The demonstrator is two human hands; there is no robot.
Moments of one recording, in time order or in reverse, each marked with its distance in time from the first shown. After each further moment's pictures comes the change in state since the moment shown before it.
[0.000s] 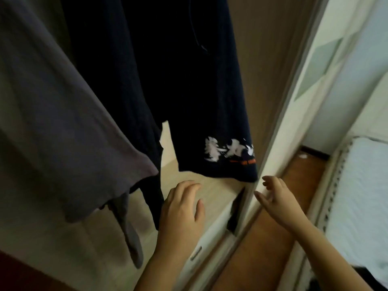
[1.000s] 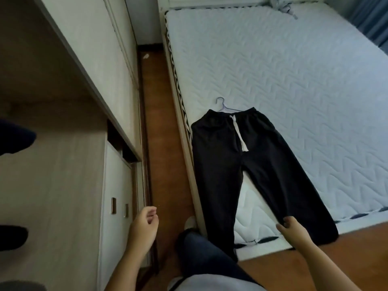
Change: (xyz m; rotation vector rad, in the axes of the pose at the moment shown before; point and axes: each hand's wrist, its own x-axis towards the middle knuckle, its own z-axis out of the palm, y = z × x) left_hand -0.165 -0.007 0.142 -0.209 -1.161 -0.322; right_hand -0.463 0.169 0.066 0.166 -0.005 1.578
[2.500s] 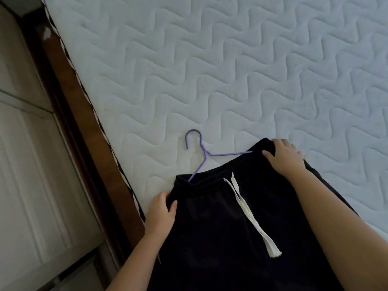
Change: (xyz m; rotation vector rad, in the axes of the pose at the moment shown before) left_hand 0.552 0.207 0.251 0.506 -0.246 0.175; right_hand 0.555 -0.290 -0.125 -0.183 0.123 -0.052
